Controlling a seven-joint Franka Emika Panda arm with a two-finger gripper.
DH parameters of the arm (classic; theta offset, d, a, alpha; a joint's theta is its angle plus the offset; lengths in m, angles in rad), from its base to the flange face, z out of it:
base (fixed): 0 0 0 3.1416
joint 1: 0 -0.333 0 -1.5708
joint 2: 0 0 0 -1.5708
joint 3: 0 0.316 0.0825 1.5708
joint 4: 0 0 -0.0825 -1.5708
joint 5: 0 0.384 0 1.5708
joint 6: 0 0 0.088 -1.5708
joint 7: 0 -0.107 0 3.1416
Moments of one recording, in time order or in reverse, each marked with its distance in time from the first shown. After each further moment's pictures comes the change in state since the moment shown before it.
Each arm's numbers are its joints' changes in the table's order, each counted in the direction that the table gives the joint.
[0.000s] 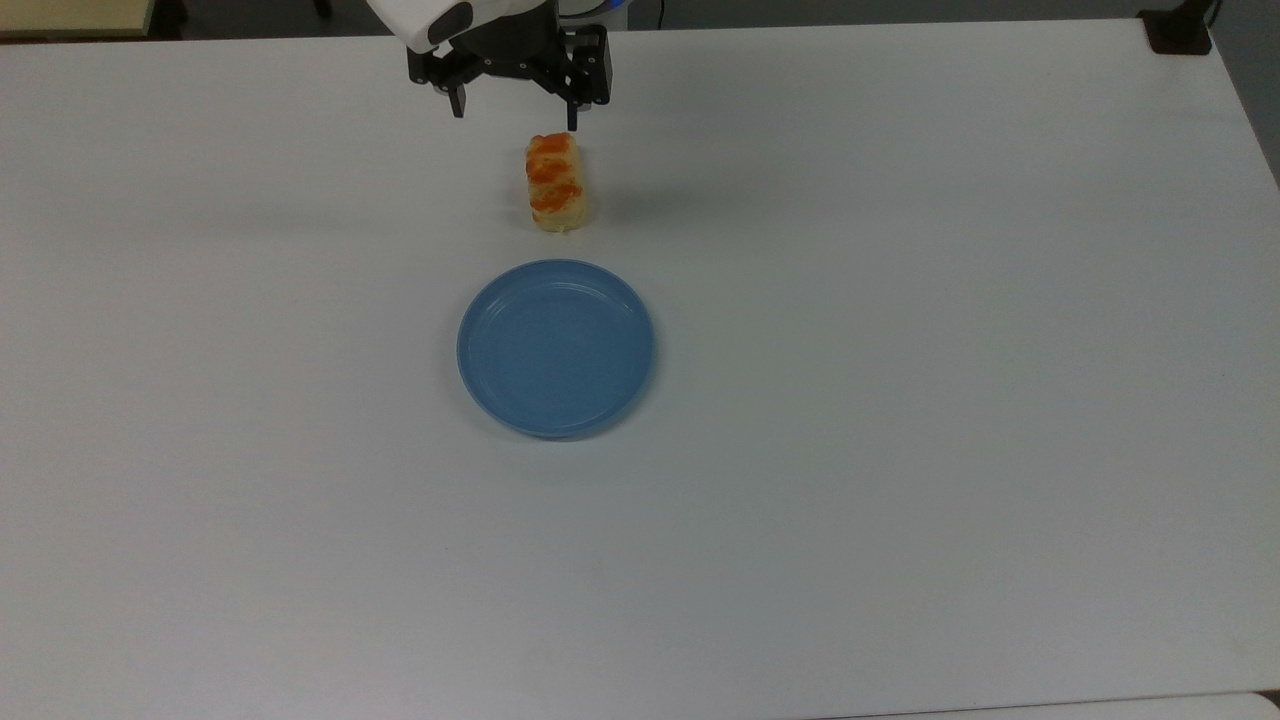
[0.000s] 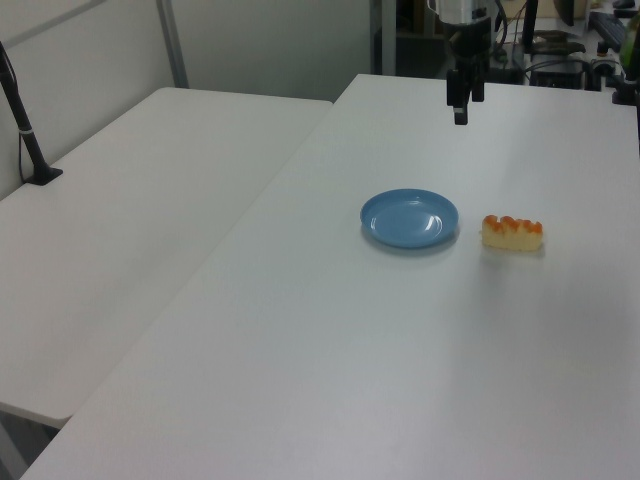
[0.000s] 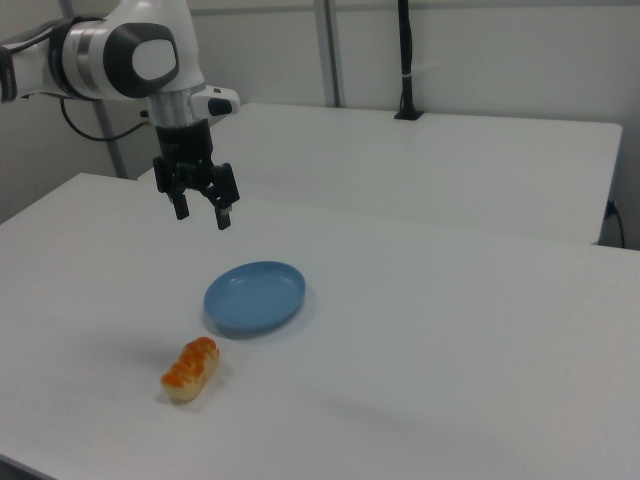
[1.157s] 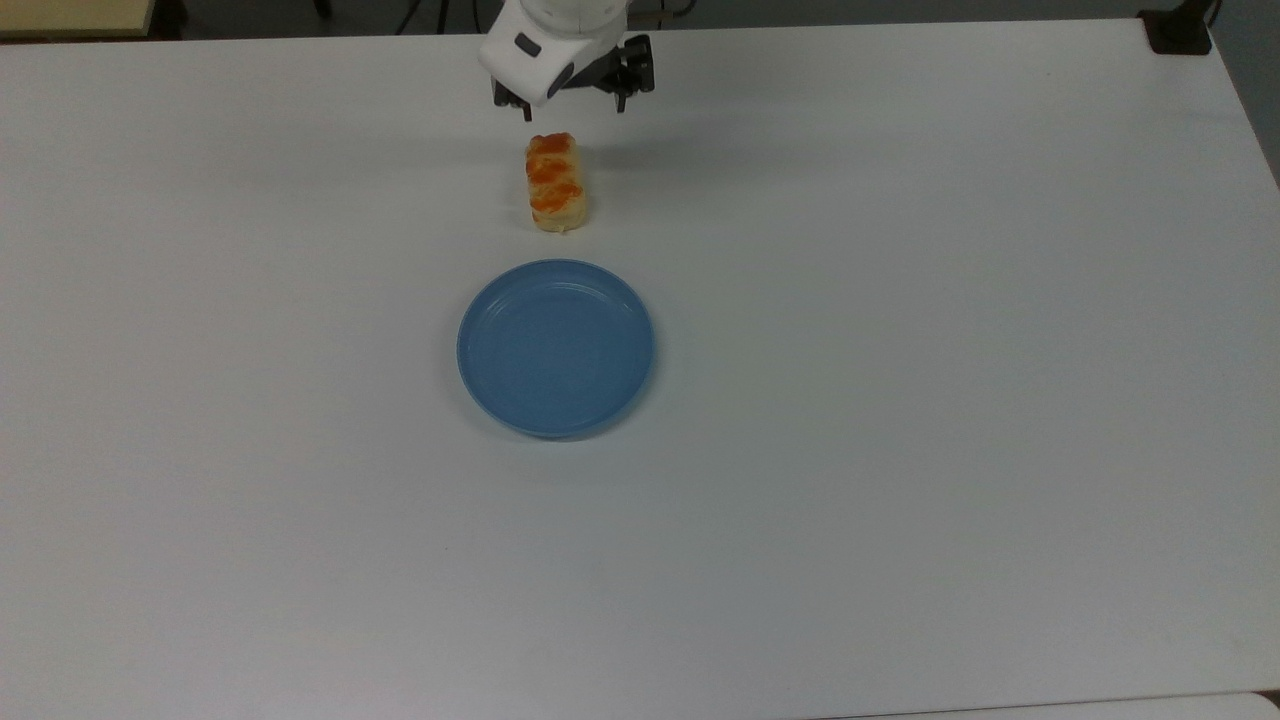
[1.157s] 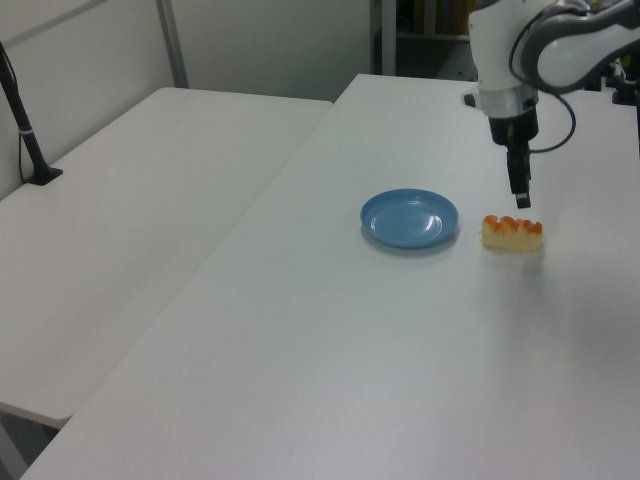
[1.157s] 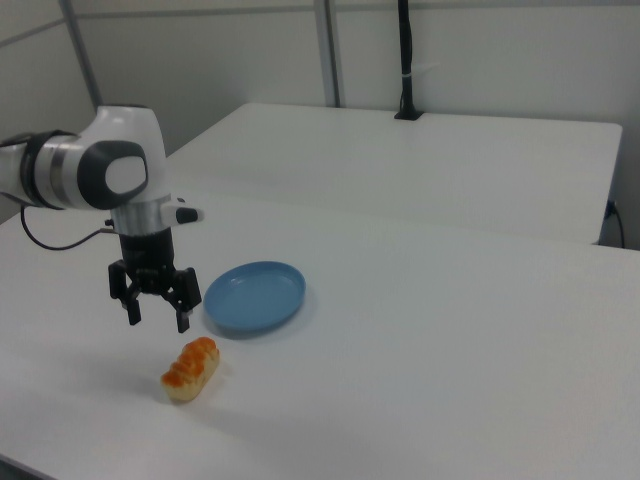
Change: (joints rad) arm -0.080 0.161 0.005 -0.526 -0.004 0.212 0.139
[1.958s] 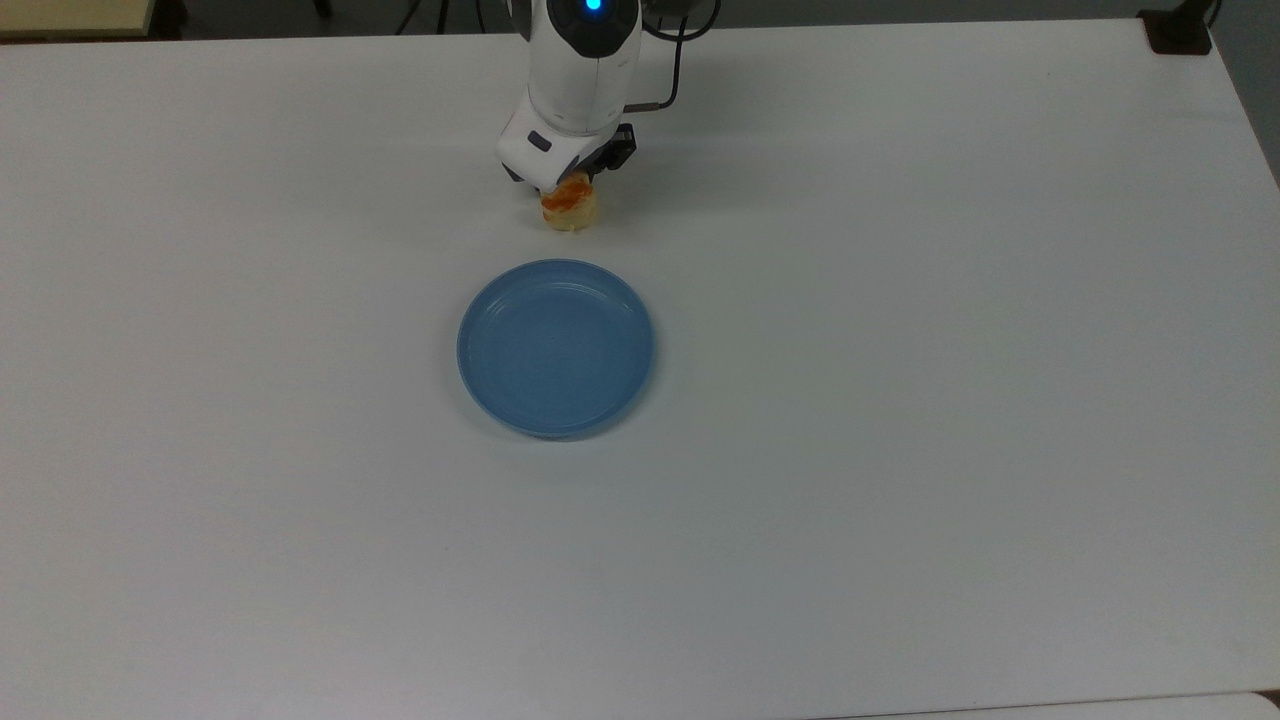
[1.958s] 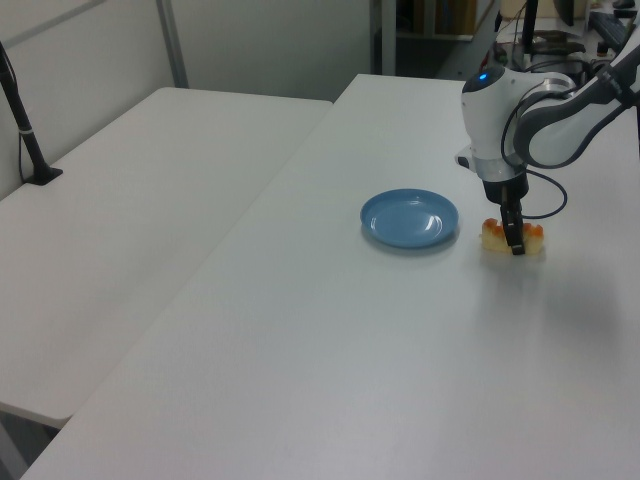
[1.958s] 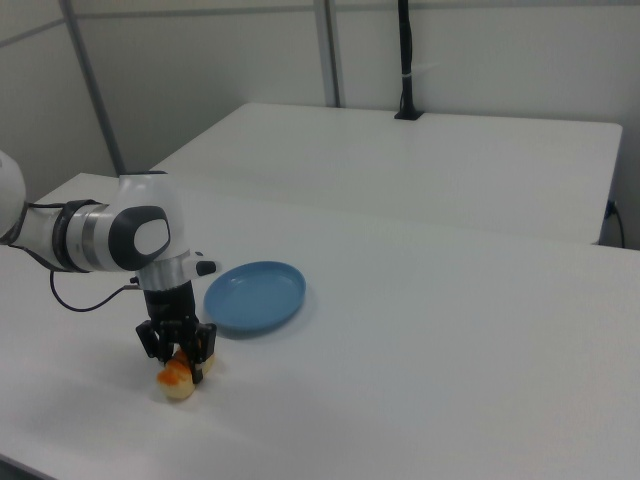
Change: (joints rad) arm 0.005 -0.155 -0.002 -0.107 -0.084 0.248 0.000
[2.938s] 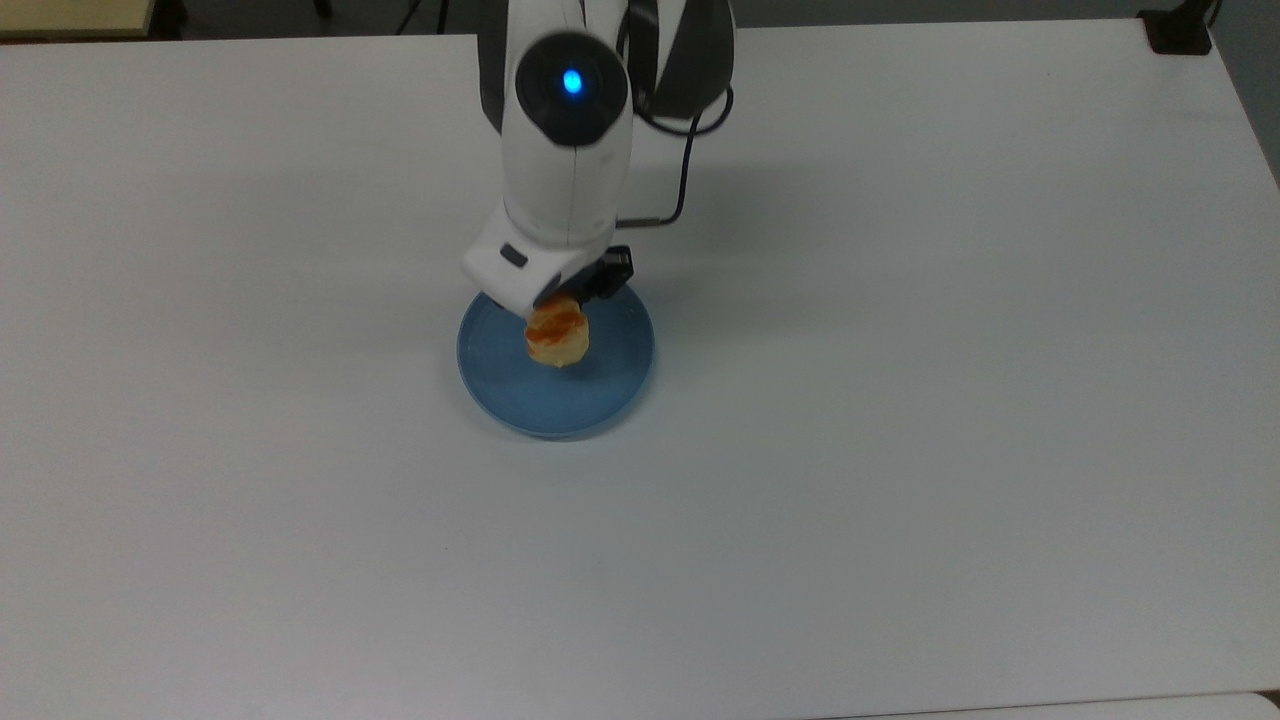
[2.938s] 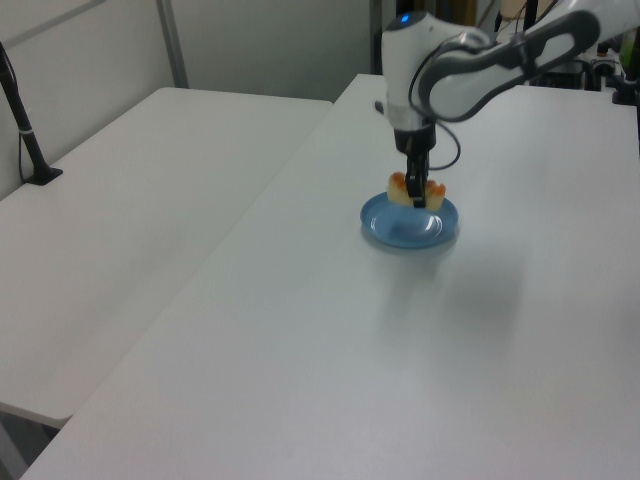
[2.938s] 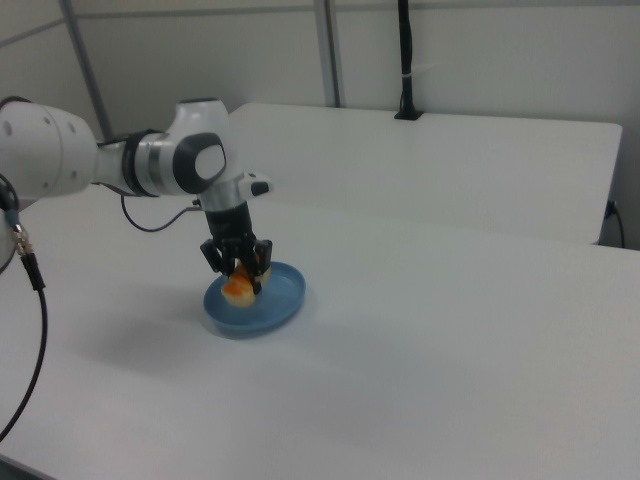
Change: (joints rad) arm 0.019 -0.356 -0.016 0.642 0.035 -0.129 0.025
